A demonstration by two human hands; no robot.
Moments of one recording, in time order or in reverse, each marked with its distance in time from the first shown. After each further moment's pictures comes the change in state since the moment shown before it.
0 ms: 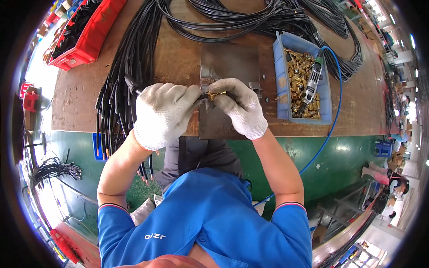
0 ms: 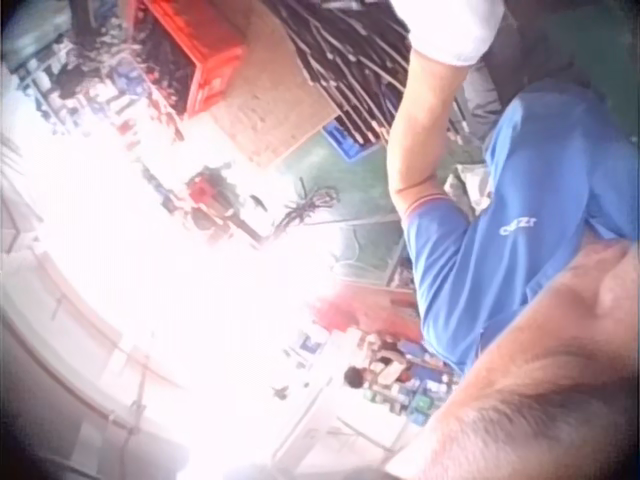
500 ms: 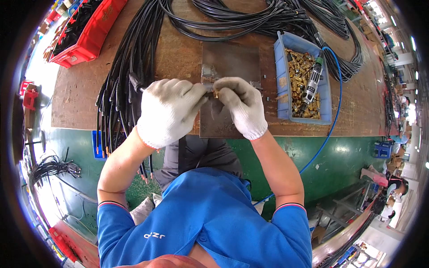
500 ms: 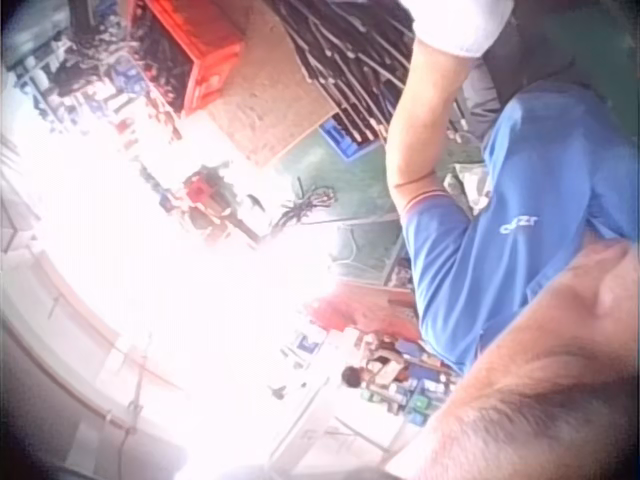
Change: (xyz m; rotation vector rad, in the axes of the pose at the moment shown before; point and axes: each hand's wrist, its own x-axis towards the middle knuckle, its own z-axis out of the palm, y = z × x) left_hand 0.007 0.002 0.002 -0.058 -0.025 -0.036; right_hand -0.003 -0.007 0.001 0.142 0.124 0.205
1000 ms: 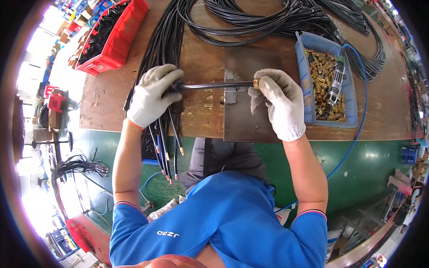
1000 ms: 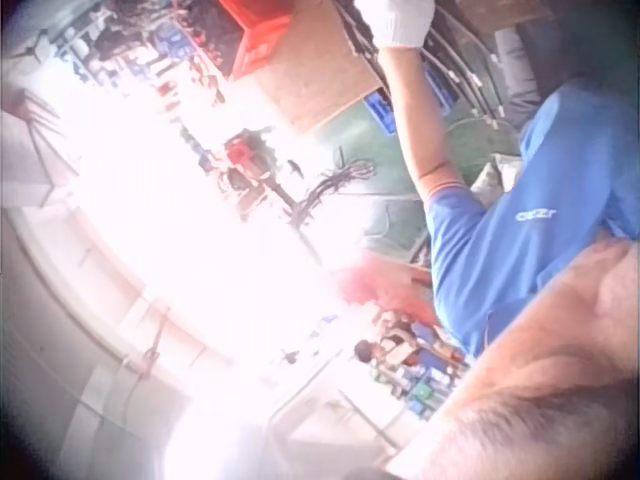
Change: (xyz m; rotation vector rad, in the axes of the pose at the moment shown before) left_hand -0.033 -0.090 -0.040 0.097 -0.228 -0.155; right_hand 0.002 -0.031 -0.007 0.080 0.148 -0.106
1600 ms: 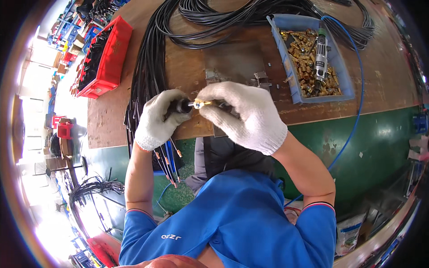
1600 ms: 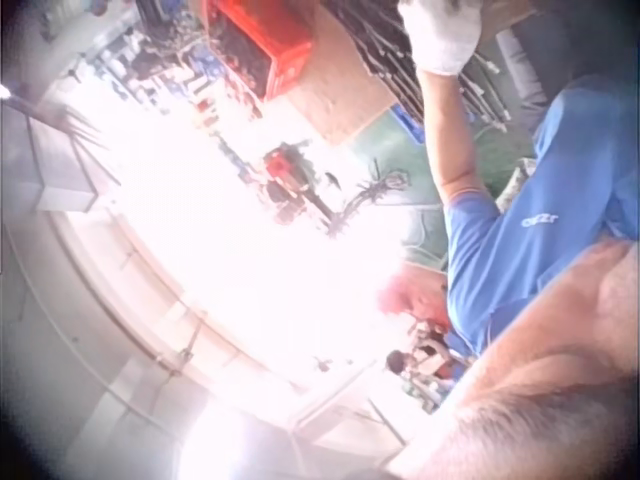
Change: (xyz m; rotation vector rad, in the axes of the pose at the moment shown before) left_hand 0.010 0.082 -0.004 -0.465 -0.048 -0.019; right_hand -0.043 -0.027 0.036 -0.641 -0.208 -0.378
